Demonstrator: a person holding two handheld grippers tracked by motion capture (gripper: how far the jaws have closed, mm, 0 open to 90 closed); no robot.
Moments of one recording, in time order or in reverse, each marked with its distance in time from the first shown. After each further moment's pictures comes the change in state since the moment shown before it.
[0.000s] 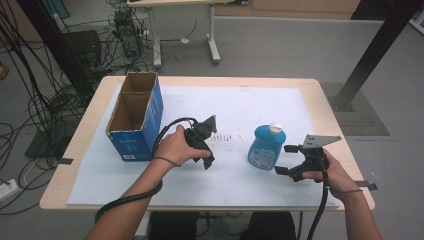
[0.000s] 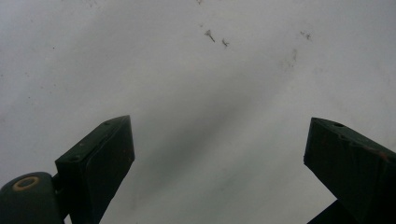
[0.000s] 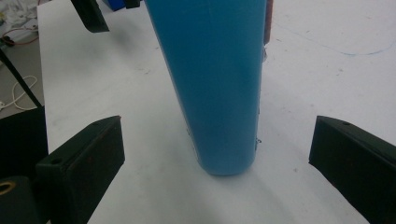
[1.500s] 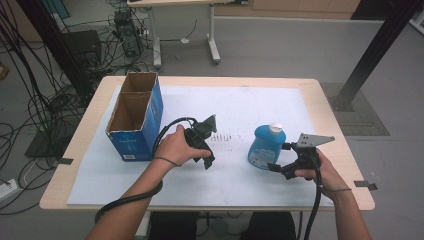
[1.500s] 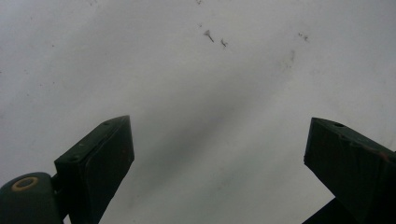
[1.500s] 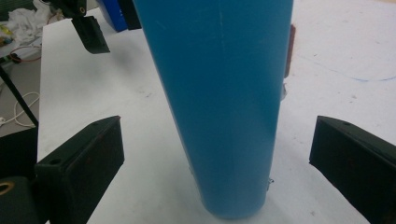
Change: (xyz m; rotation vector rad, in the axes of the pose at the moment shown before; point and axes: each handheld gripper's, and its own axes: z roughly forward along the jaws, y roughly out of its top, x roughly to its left) left arm 0.000 -0.001 -0.002 -0.008 -0.007 -0.017; right arm 0.000 -0.011 0.020 -0.087 0.010 -0.012
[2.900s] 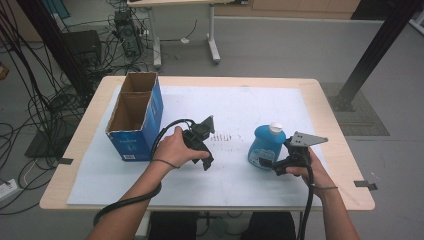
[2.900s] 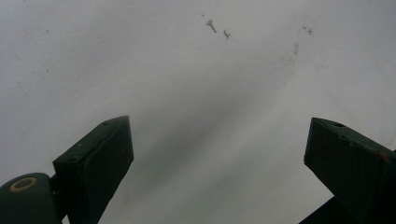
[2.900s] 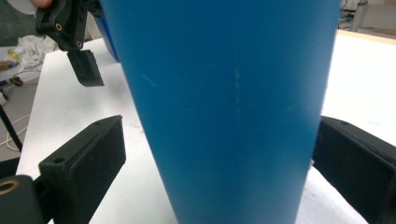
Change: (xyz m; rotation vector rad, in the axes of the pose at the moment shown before) left arm 0.004 -0.005 0.003 0.003 -0.011 -0.026; right arm -0.001 -0.019 0.025 -0.137 0.004 -0.031
